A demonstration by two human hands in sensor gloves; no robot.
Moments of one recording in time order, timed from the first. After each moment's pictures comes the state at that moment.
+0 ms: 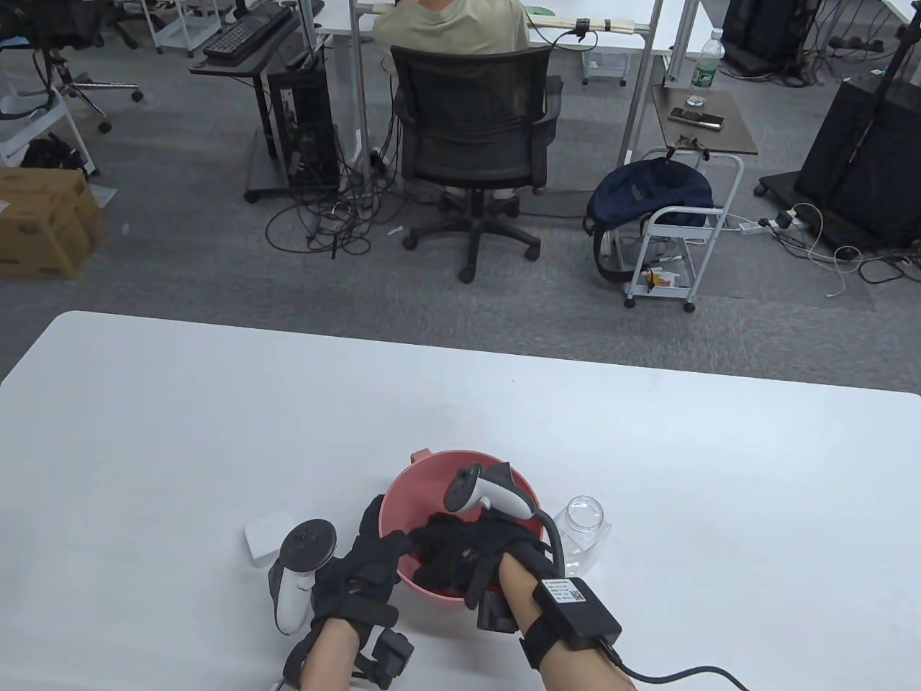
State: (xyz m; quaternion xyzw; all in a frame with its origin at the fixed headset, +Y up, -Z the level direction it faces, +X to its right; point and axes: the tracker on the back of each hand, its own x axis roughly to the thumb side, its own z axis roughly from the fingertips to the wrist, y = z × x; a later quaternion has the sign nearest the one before) left_hand -0.170 -0.778 -0.348 -0.18 -0.02 0.62 0.76; right_hand 0.028 -0.744 -0.409 0.01 0.45 0.89 0.09
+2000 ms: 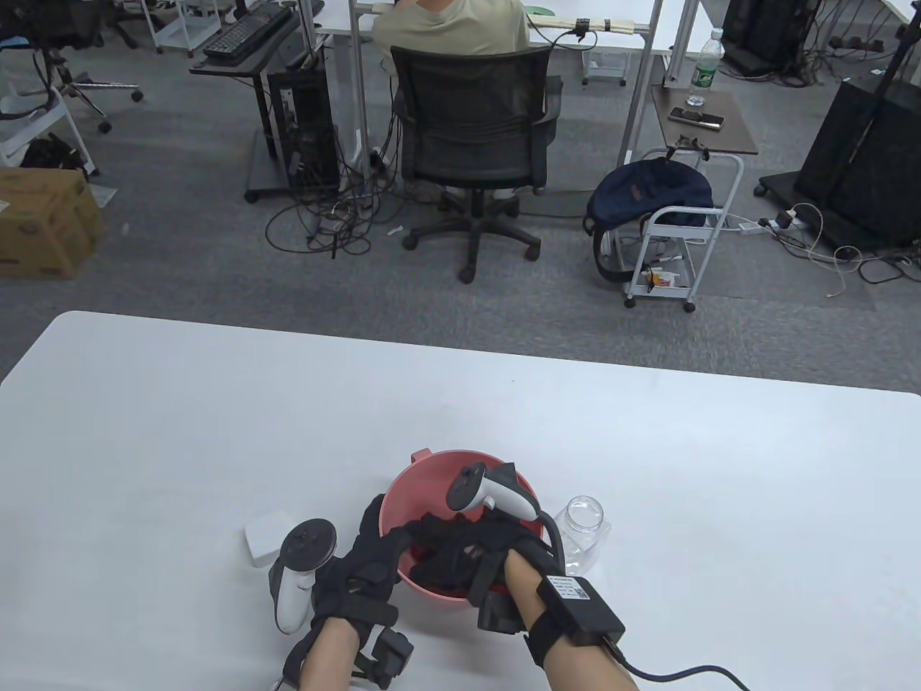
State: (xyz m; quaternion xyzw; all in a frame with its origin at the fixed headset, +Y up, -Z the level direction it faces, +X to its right) left_hand -0.169 -0.779 -0.348 -0.19 -0.02 0.62 0.76; right_hand 0.031 -0.739 -0.407 0.03 0.44 0.89 0.12
